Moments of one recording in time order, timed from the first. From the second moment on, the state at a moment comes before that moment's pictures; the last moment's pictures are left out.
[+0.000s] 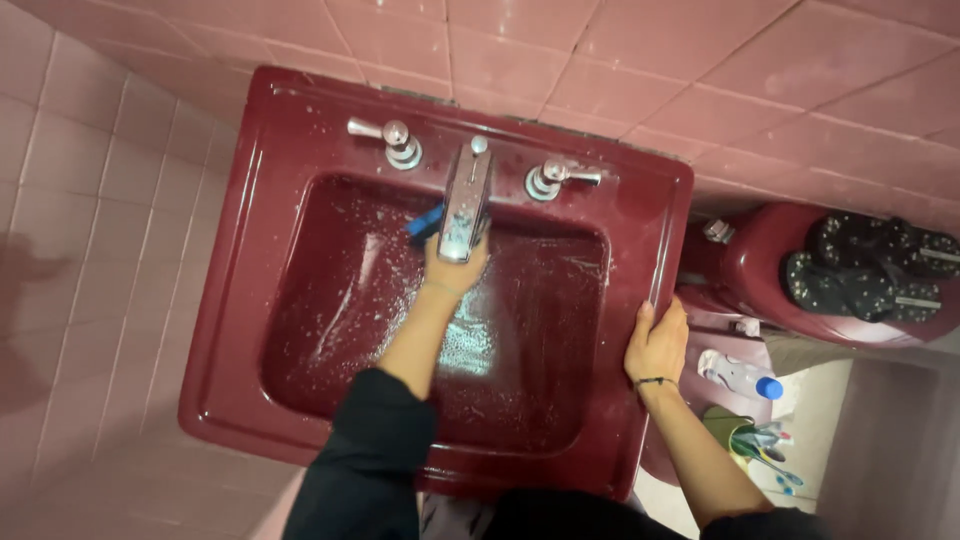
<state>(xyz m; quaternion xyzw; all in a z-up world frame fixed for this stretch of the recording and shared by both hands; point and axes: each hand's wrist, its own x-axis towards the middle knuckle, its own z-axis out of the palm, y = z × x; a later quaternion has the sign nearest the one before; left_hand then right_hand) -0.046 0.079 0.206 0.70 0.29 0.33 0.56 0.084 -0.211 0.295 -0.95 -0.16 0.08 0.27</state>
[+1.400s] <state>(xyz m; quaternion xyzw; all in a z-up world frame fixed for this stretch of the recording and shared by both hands) -0.079 0.124 0.177 0.76 0.23 0.25 0.56 0.090 -0.226 0.268 -0.95 -0.19 0.06 0.25</state>
